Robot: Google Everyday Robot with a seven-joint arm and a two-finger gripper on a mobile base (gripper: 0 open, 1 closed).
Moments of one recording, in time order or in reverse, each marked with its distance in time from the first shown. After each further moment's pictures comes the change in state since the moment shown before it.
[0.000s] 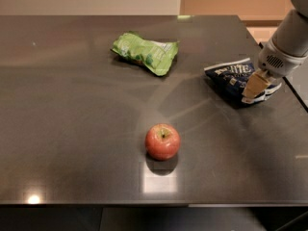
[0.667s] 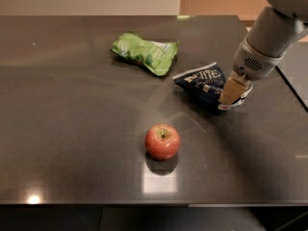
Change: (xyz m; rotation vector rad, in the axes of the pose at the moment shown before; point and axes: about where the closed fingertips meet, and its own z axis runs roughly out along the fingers) arm -0.032 0.074 -0.006 -0.111 -0.024 -0.210
